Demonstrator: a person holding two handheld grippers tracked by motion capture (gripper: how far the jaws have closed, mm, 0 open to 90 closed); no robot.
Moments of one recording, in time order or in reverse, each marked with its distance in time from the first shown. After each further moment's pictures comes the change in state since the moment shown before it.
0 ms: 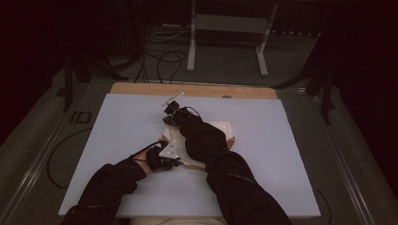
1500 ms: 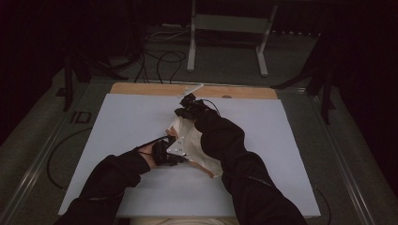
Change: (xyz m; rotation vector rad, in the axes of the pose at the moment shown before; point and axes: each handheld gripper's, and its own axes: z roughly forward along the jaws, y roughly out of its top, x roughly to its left) left arm 0.002 0.039 -0.010 0.043 -0.017 0.109; right arm -0.018 -0.003 -0.073 -0.085 -0.012 0.004
